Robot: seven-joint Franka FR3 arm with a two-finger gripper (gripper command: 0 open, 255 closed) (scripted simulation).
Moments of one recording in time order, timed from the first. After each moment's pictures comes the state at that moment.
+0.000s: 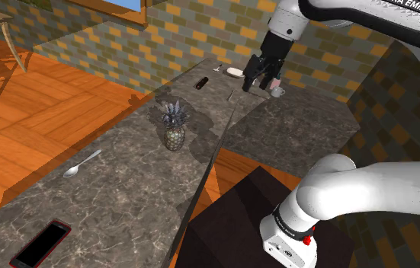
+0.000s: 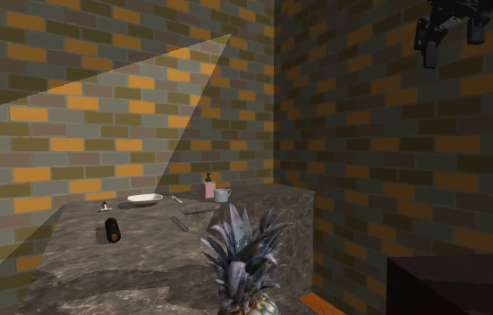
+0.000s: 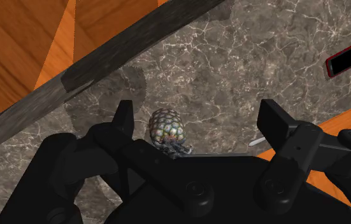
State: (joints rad) arm -0.02 -0.78 -0.01 -2.28 0.07 1.57 0.05
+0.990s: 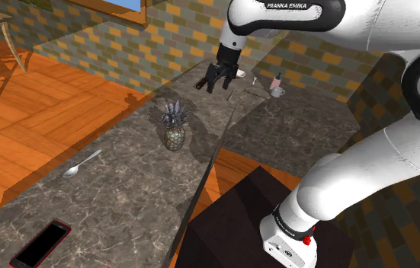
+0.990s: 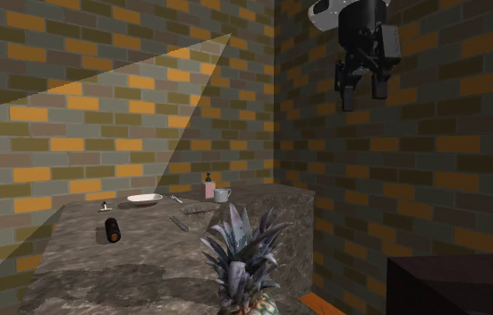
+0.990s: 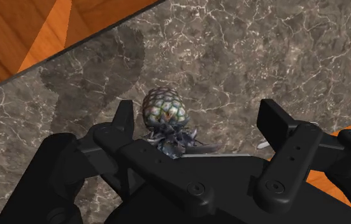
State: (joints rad) arm 0.01 -0.29 -0.04 -2.09 0.06 1.81 -0.08
